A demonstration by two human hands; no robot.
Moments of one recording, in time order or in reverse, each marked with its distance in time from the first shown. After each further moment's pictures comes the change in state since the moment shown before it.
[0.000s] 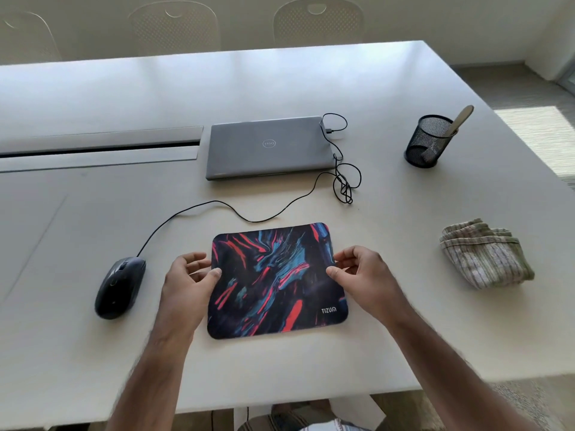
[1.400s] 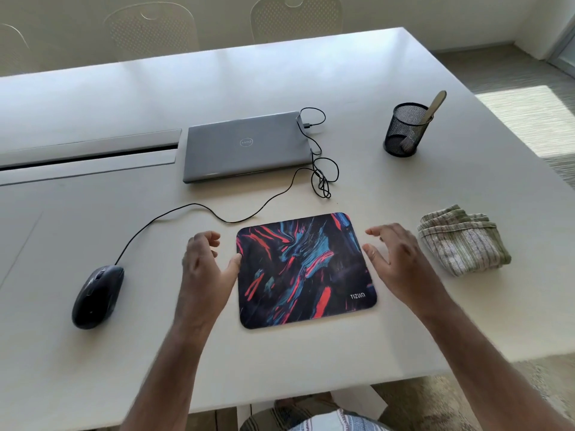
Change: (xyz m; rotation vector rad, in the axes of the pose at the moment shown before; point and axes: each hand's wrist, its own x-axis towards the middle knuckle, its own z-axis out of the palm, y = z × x) left_hand -0.007 0.015 0.062 0.409 0.020 0.553; right_hand 0.011 0.060 -0.076 -0.407 0.284 -0.391
